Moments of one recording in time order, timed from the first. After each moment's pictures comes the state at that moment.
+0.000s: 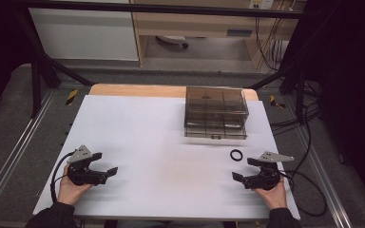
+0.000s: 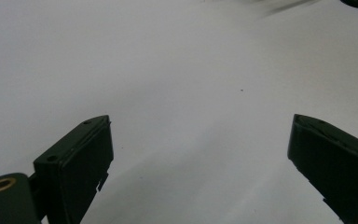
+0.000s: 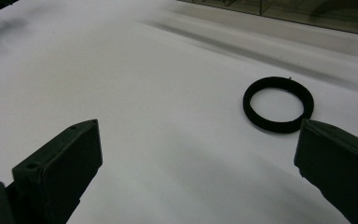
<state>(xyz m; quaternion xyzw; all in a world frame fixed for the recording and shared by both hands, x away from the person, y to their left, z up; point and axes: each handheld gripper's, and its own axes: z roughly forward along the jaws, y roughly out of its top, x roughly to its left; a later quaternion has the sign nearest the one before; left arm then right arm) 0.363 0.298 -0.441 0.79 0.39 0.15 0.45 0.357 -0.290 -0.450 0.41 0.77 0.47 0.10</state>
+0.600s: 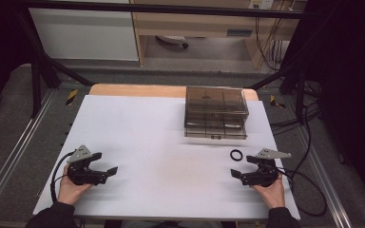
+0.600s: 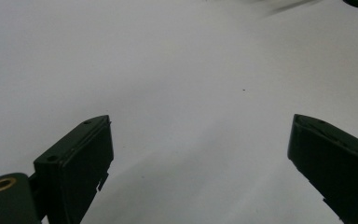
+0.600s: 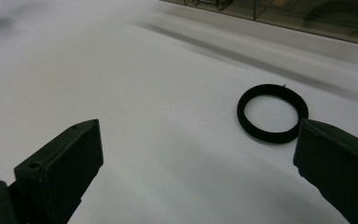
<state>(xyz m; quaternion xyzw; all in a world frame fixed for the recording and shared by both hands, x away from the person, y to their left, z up) 0.363 0.298 -0.441 0.79 0.39 0.15 0.45 0.365 -0.284 -0.446 0.42 0.77 0.46 0.11</state>
